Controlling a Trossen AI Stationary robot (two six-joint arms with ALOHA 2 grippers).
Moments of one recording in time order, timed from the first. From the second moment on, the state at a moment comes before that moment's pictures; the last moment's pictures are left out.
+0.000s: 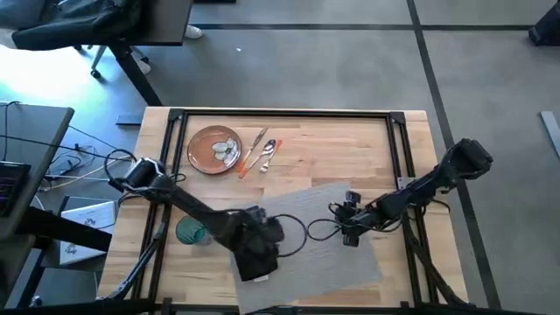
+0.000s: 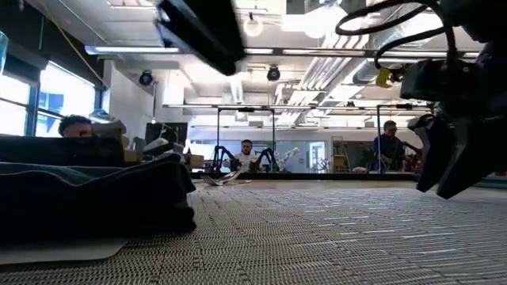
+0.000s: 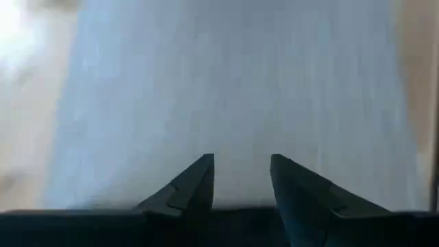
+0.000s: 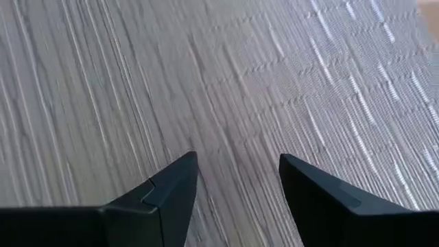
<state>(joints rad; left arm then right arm) -0.50 1.95 1.50 -0.63 -0.36 -0.66 0.48 1.45 0.54 -0.20 0.32 0.52</state>
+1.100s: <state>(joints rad) -0.49 2.05 1.48 -0.64 -0.16 -0.68 0.48 1.45 0.54 -0.20 0.28 0.52</state>
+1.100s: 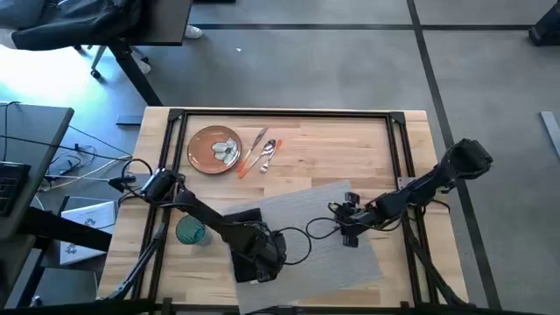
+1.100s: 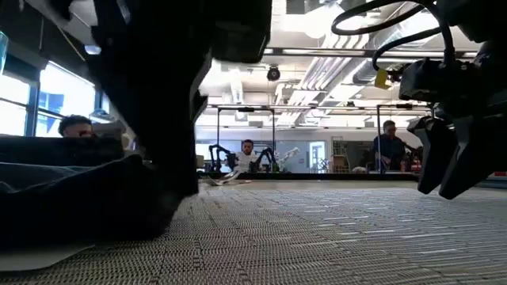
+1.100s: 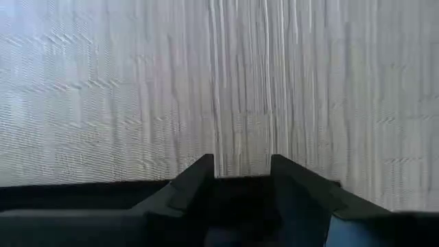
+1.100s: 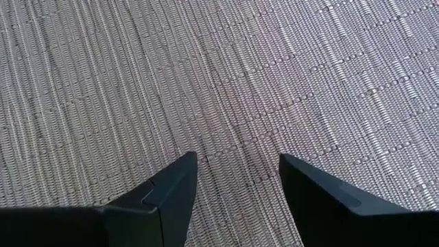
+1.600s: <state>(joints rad) -0.64 1.88 1.39 -0.86 -0.28 -0.93 0.48 1.43 0.54 -0.18 0.18 0.47</state>
